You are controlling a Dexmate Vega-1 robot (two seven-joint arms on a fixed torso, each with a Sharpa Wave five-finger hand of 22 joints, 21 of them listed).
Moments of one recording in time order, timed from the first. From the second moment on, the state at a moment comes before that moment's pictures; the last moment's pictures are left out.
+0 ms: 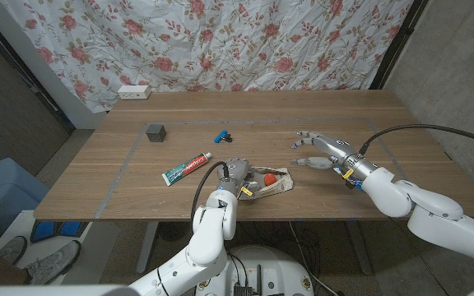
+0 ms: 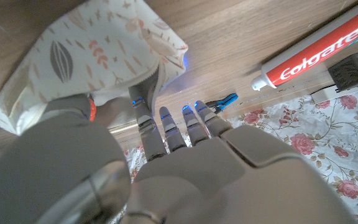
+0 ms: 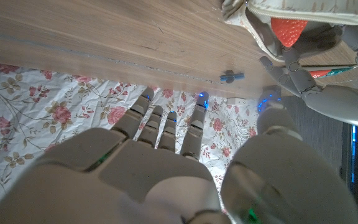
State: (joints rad) left arm 1.09 0.47 0.86 -2.08 1.28 0.83 -0.24; left_hand 0.66 -0.13 0.31 -0.14 0.17 0.77 -0.12 0.18 0.18 0.30 -0.12 0.18 0.17 0.17 -0.04 0.17 0.17 0.13 0.00 0.18 0.16; right arm -1.28 -1.06 -0.33 -2.08 -0.43 -0.05 -0.20; right_hand 0.59 -0.12 0.44 -0.18 0.18 0.55 -0.12 0.33 0.20 0.18 -0.02 0.20 0.19 0.12 0.01 0.23 0.21 0.32 0.03 0.19 0.16
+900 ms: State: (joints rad) left arm 1.06 0.49 0.89 -2.06 1.25 0.84 -0.22; left_hand 0.65 -0.13 0.31 -0.14 0.17 0.75 -0.12 0.18 0.18 0.28 -0.11 0.18 0.17 0.16 -0.04 0.17 0.17 0.11 -0.01 0.18 0.16; right arm -1.23 -1.05 -0.43 -2.14 -0.60 -0.17 -0.14; right_hand 0.60 -0.11 0.44 -0.17 0.19 0.58 -0.15 0.34 0.20 0.18 -0.03 0.20 0.19 0.11 0.02 0.23 0.22 0.32 0.03 0.19 0.17
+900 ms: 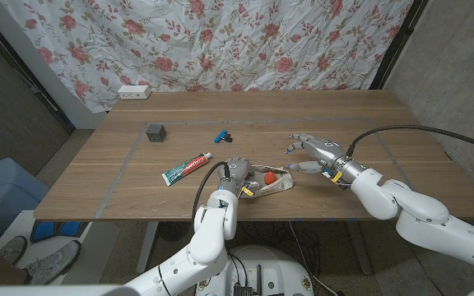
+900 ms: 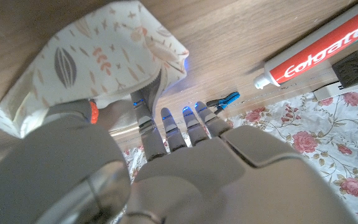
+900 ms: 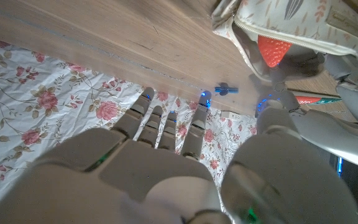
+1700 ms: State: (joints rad) left arm 1.04 0.52 0.90 -2.06 1.21 0.82 -0.20; left_hand 0.64 -0.12 0.31 -0.14 0.17 0.74 -0.12 0.18 0.18 0.28 -0.10 0.18 0.17 0.16 -0.04 0.17 0.17 0.11 -0.01 0.18 0.16; right arm -1.16 -1.02 -0.51 -2.16 -0.70 -0.21 -0.04; right_hand 0.62 -0.11 0.43 -0.17 0.19 0.59 -0.16 0.35 0.20 0.15 -0.02 0.18 0.19 0.10 0.03 0.23 0.22 0.32 0.03 0.19 0.17
